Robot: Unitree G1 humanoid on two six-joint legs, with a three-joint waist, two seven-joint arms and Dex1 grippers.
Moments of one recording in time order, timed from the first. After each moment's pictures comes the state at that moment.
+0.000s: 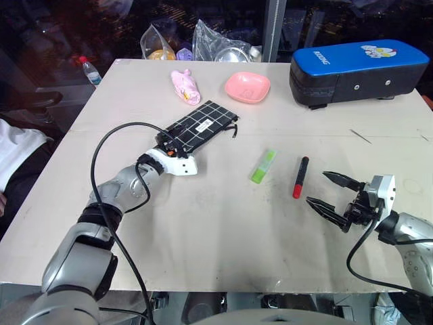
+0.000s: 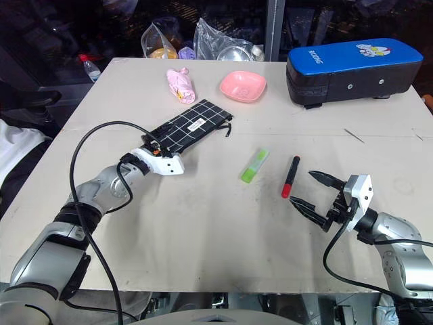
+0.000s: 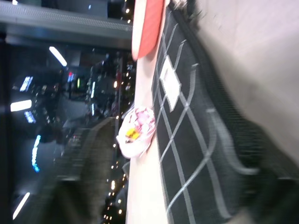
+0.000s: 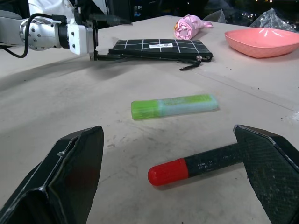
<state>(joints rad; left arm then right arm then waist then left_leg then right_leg) -0.66 0.71 -0.32 0.78 0.80 -0.66 0.14 0.09 -0.57 -0.18 -0.20 0.55 0.08 0.99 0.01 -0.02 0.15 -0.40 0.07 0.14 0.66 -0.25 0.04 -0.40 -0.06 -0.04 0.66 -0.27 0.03</state>
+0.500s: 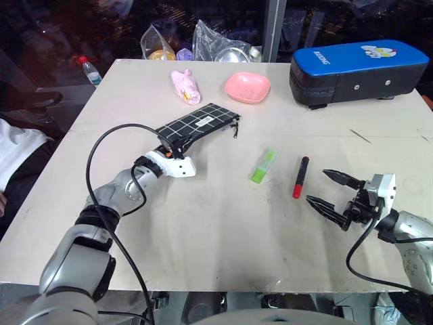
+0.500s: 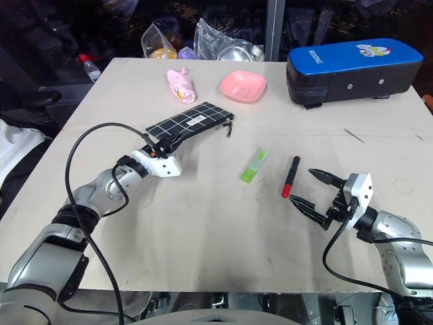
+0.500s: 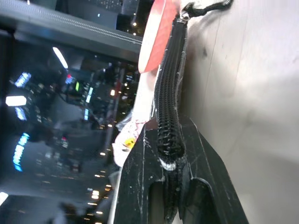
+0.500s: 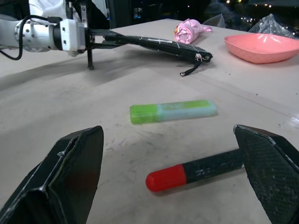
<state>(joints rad) -0.59 0.72 -0.27 0.75 0.59 -0.75 0.06 0.07 -0.57 -0.17 -0.20 0.55 0.08 0.99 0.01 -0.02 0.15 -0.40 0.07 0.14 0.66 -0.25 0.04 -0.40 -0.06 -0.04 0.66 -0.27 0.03</state>
